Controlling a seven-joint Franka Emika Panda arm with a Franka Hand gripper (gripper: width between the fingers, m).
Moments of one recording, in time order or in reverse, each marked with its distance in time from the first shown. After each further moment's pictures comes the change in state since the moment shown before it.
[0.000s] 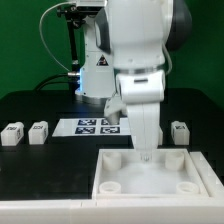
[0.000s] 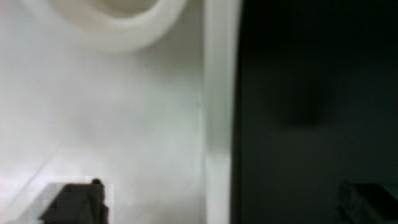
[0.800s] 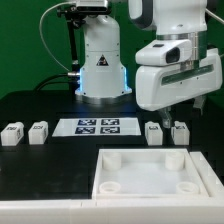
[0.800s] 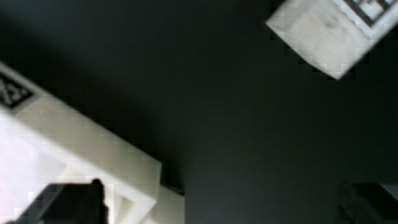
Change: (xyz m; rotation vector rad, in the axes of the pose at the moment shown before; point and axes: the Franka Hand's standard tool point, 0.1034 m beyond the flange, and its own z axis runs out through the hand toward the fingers) arm 0.073 -0.042 -0.024 -0.009 0.012 0.890
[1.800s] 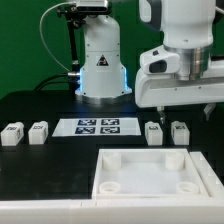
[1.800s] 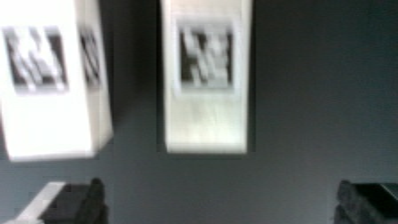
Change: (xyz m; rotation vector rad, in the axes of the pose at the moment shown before) arm -0.024 -0.035 0.015 0.064 -0.305 0.612
